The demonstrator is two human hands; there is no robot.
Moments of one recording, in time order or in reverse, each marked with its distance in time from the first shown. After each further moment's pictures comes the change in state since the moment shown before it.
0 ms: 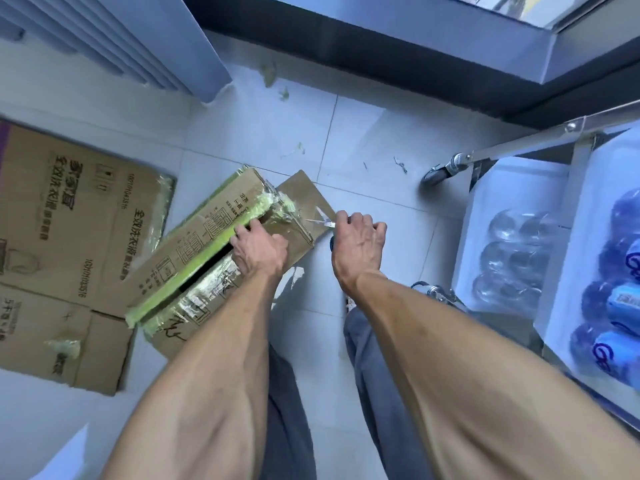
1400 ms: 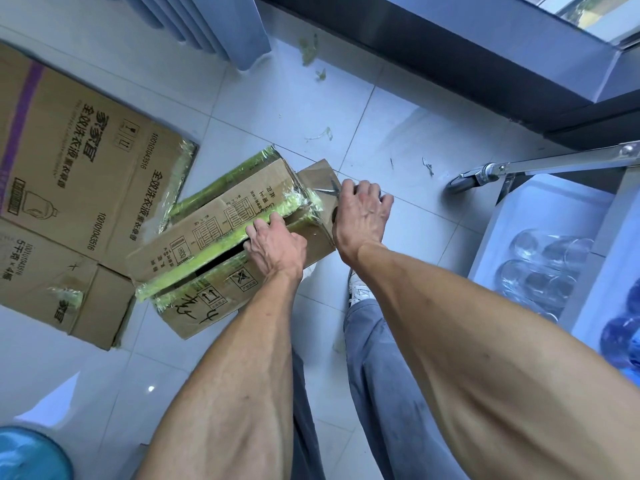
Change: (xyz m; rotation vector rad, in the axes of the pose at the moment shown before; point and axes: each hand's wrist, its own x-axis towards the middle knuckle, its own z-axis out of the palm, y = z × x) left_hand -0.028 -0.007 0.014 -0.011 0.077 -0.087; right_hand 0.034 -0.024 0.002 -0.060 0.121 -0.098
